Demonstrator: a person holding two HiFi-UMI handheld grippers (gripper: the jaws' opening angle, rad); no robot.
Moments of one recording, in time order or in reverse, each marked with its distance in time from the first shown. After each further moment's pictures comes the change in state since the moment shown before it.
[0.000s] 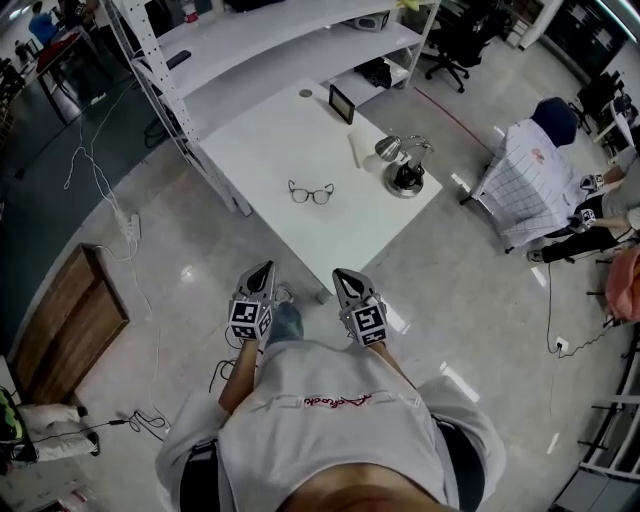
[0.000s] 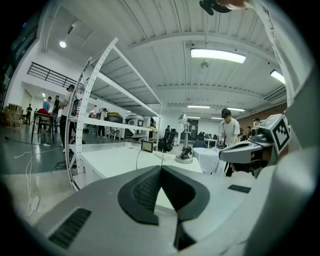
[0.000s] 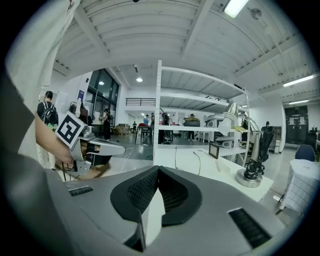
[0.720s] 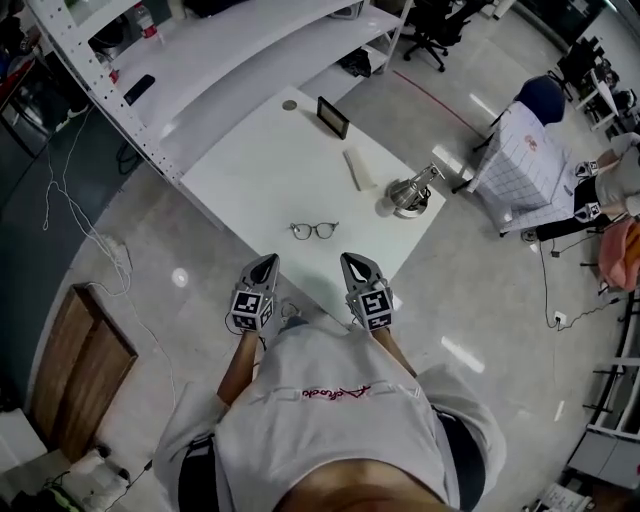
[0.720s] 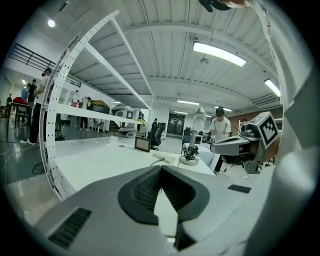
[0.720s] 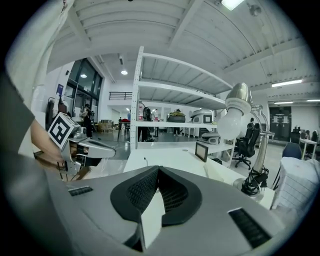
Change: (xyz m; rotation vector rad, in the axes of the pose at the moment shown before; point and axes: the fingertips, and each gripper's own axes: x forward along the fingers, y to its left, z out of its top) left arm 0.132 0.083 0.034 0.013 0.089 -0.194; right arm 0.123 -0.097 0.030 0.051 0.060 -0.172
